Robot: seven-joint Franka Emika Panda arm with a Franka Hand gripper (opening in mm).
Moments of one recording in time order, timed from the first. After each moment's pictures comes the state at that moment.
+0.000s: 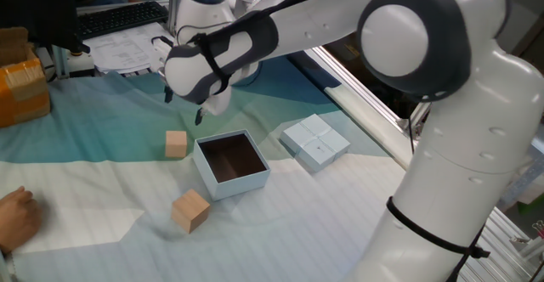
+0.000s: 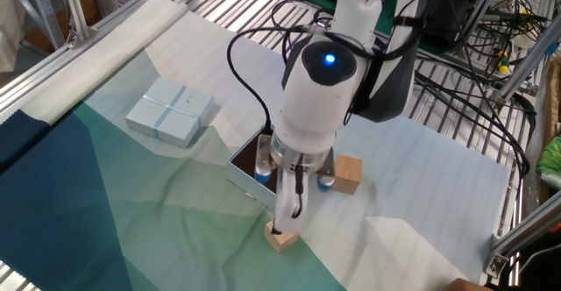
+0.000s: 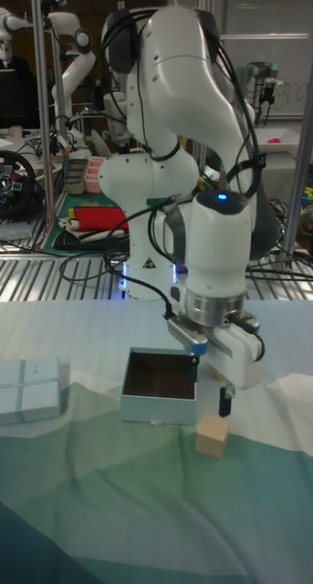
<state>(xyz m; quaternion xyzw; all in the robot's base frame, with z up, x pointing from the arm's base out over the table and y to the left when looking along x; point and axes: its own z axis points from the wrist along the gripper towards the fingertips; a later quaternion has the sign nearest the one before) 0.560 0.103 0.180 0.51 0.85 0.03 0.06</state>
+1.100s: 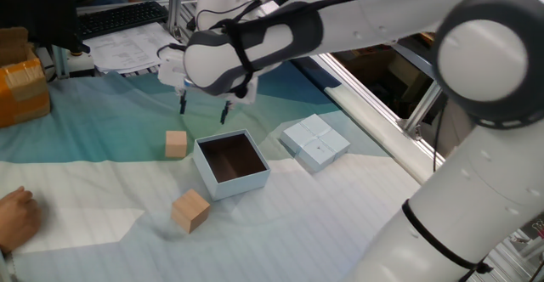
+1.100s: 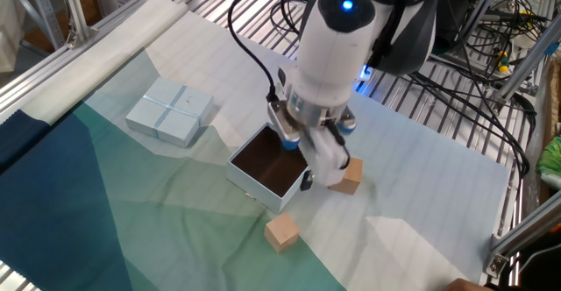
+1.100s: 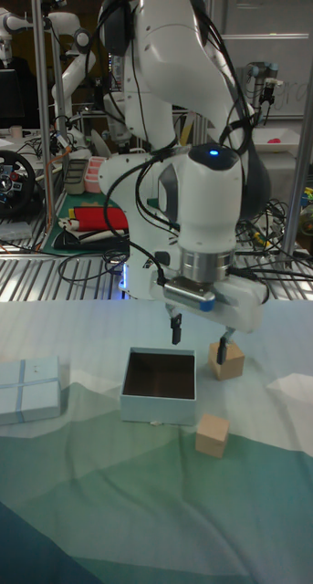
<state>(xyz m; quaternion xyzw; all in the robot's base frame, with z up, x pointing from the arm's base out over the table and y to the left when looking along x) 0.492 0.091 0.226 0.30 0.95 0.00 0.04</state>
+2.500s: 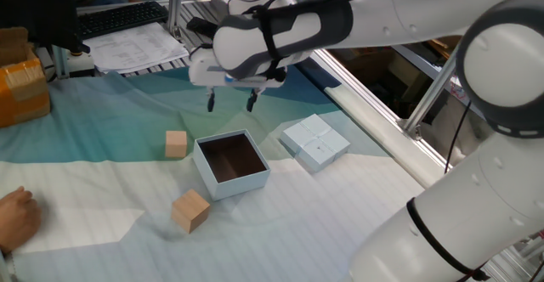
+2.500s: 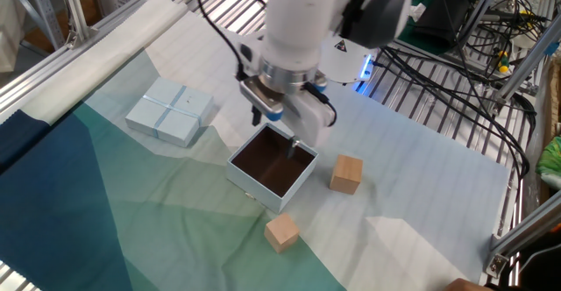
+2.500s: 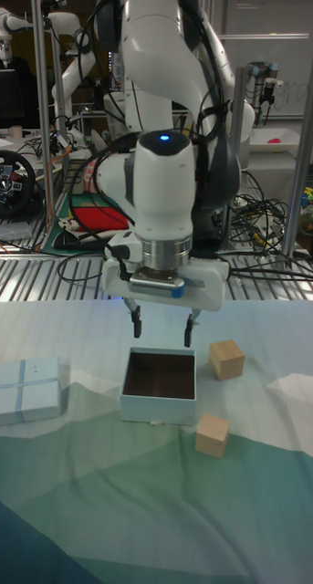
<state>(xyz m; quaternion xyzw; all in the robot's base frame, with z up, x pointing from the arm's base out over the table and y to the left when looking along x) 0.481 0.027 0.244 0.14 0.99 0.00 0.02</state>
